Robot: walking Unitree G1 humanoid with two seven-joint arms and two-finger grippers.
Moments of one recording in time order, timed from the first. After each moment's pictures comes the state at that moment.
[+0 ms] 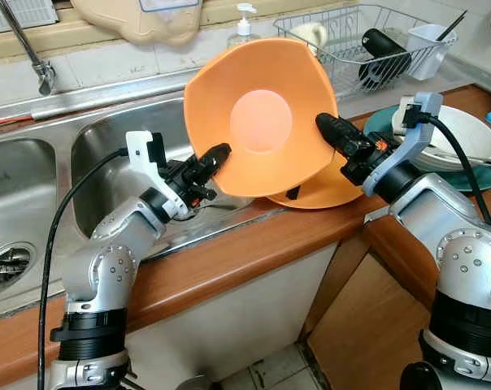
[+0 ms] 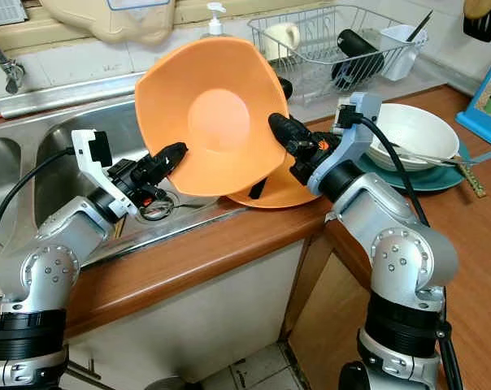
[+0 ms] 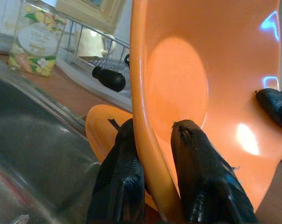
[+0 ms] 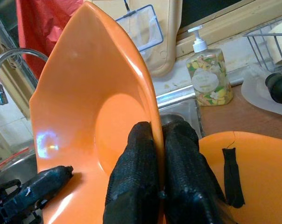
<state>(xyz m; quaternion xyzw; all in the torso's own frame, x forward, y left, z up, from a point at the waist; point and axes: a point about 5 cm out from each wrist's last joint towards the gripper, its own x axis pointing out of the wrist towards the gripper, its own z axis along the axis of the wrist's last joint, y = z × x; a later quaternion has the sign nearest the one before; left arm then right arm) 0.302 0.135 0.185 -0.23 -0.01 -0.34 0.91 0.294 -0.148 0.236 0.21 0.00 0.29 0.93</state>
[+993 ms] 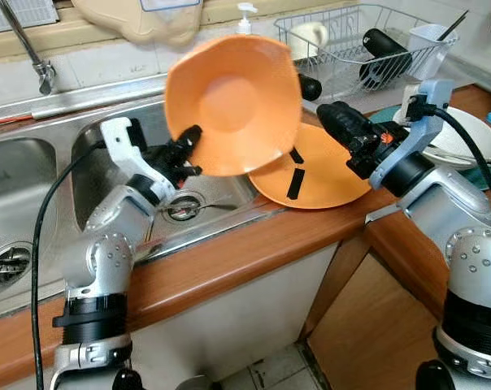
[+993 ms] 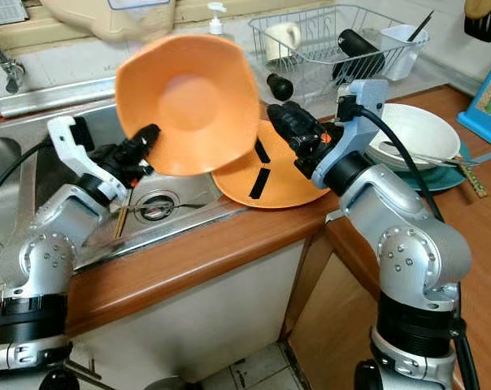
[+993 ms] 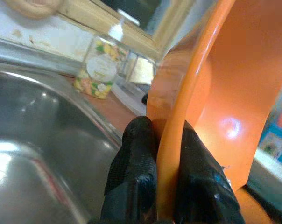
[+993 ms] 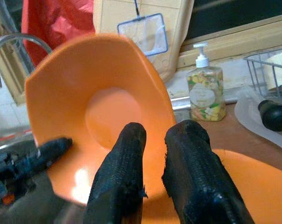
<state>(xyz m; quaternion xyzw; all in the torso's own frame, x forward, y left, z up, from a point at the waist) 0.322 0.160 0.194 -0.26 -0.04 -0.22 0.94 0.289 -0.149 0.250 0.14 -0.03 0.29 0.95</state>
